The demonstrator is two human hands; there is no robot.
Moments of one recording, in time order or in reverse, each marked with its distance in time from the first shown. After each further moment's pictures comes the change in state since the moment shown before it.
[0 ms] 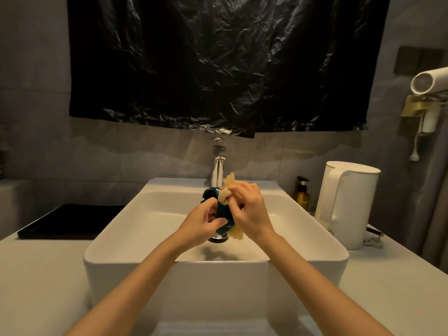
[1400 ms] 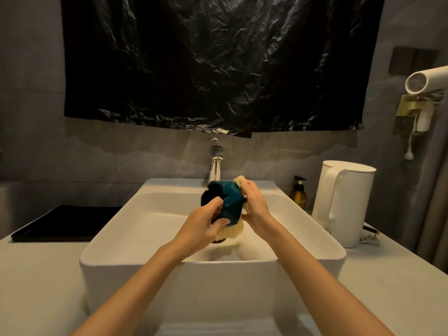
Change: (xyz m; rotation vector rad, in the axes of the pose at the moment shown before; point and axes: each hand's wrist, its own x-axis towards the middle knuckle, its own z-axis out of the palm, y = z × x) left_hand 0.001 -0.008 0.008 0.235 0.045 0.203; right_hand 0.017 -0.003 -0.007 0.739 -0.122 0.833
